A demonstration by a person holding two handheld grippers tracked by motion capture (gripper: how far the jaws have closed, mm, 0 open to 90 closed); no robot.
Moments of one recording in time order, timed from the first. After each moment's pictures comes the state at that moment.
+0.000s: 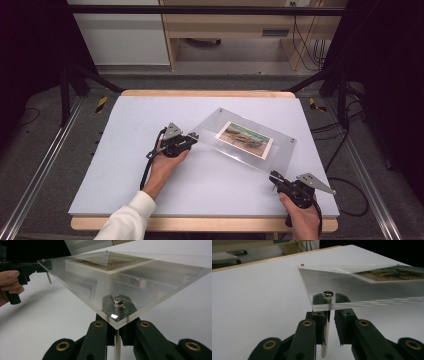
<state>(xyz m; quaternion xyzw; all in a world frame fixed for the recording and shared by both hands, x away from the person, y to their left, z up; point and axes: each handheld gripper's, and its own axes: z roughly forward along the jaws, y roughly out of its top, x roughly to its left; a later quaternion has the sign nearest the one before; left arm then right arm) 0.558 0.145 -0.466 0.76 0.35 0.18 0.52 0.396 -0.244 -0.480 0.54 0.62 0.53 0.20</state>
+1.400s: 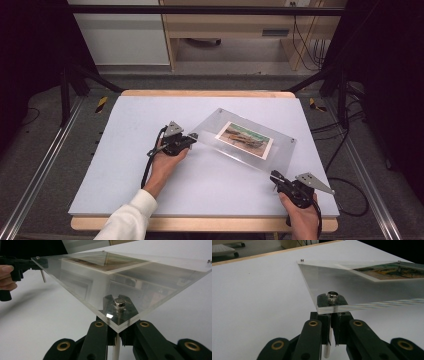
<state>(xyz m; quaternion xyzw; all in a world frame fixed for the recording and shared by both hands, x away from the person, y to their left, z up) 0.560 0.143 -0.461 0.77 0.36 0.17 0.50 0.397 -0.243 -0.479 0.54 0.63 0.52 0.22</state>
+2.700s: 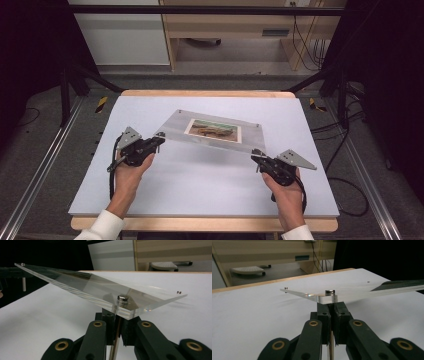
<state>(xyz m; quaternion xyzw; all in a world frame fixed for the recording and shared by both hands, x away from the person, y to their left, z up) 0.493 0.235 -0.415 0.70 0.39 0.23 0.55 0.445 -0.199 -0.439 0.44 0.66 0.57 0.22</state>
